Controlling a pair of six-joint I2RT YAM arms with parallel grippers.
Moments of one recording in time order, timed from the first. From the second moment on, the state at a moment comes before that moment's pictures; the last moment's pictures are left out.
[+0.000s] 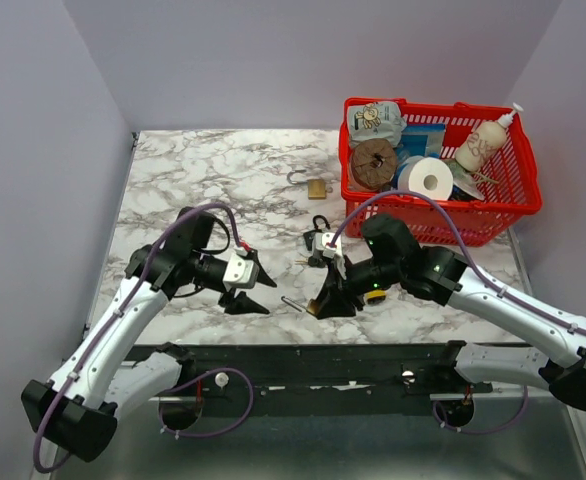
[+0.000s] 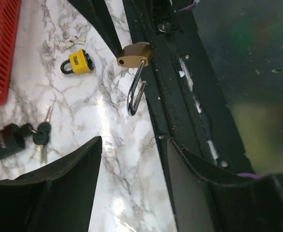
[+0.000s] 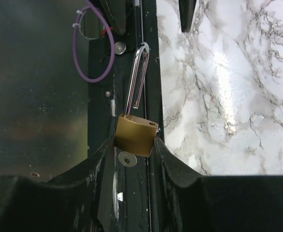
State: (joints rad) left arm -0.42 0.96 0.96 -1.00 1.18 1.01; right arm 0.93 1.11 1.00 -0.53 -0.66 -0.14
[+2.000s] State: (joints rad) left arm -0.61 0.89 0.96 -0.33 0.99 -0.09; right arm 0.85 1.06 1.16 -0.57 -0.72 -0.20
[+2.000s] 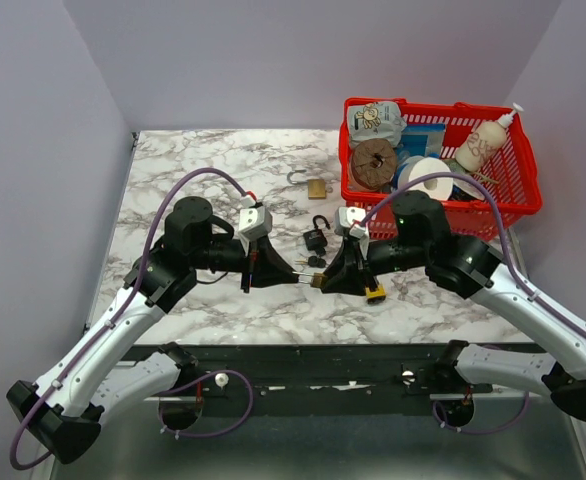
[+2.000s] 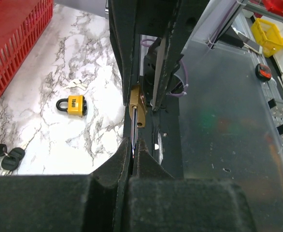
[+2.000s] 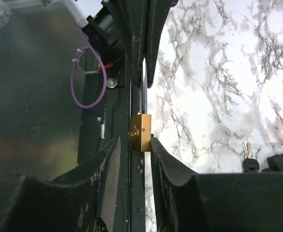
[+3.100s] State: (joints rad) left arm -0.68 0.86 0.90 -0.21 0.94 -0.23; right arm 0.83 1.11 1.17 -0.56 -0.83 -0.08
